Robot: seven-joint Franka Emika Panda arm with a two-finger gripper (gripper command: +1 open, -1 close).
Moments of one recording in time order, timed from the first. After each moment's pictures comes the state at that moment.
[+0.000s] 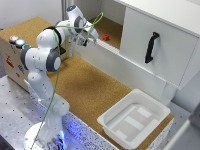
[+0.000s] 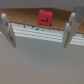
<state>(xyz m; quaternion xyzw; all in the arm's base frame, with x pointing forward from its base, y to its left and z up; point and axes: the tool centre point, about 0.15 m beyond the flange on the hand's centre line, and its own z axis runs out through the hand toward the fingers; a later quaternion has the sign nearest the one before) 0.513 0.152 0.464 0.96 0.01 0.25 0.11</state>
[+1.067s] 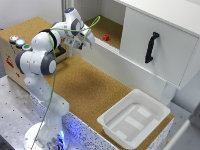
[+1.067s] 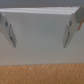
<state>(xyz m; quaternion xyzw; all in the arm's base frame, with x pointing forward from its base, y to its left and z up) 0.432 0.129 0.443 0.99 -0.03 0.15 0.05</state>
